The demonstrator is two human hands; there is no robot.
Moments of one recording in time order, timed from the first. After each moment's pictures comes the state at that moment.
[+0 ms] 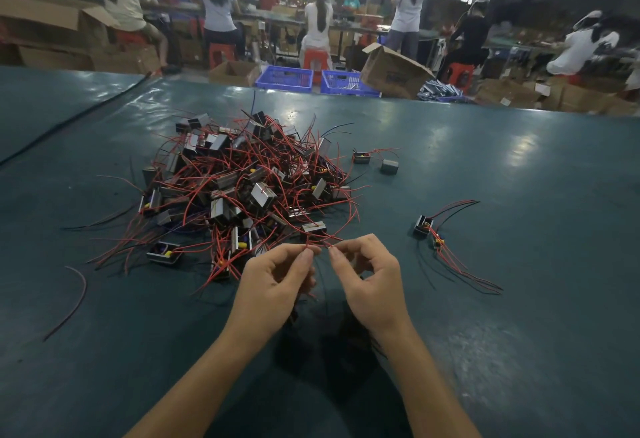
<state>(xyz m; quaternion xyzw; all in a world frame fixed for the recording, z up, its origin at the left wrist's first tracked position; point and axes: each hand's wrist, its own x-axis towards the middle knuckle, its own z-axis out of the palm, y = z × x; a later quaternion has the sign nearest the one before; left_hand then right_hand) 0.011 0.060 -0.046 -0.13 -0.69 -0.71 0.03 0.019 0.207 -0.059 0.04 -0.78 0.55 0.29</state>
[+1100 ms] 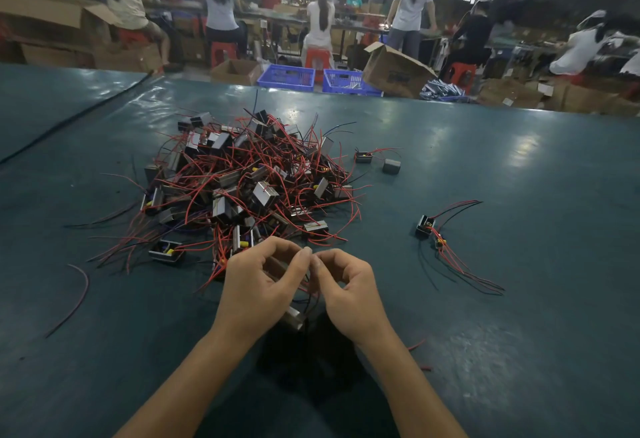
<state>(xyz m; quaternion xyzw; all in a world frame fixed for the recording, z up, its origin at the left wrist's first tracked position) 0.006 0.046 -0.047 -0.19 -0.77 -0.58 0.17 0.025 0.181 -0.059 0.05 -0.75 0.65 0.13</state>
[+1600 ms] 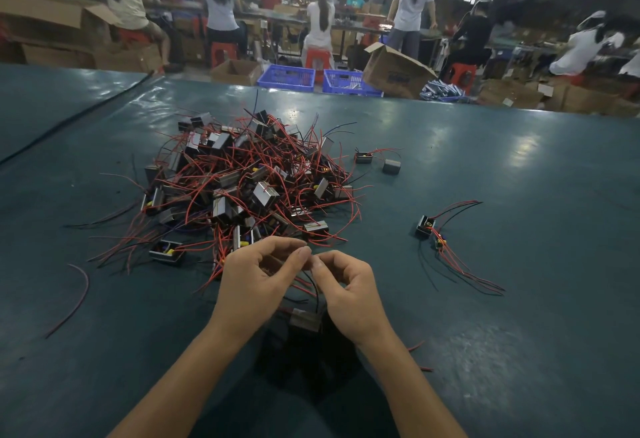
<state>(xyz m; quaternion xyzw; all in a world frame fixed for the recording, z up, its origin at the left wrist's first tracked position) 0.002 0.041 -0.043 -0.19 -0.77 -0.60 0.12 0.026 0.183 -0.059 0.06 -0.74 0.65 0.12</state>
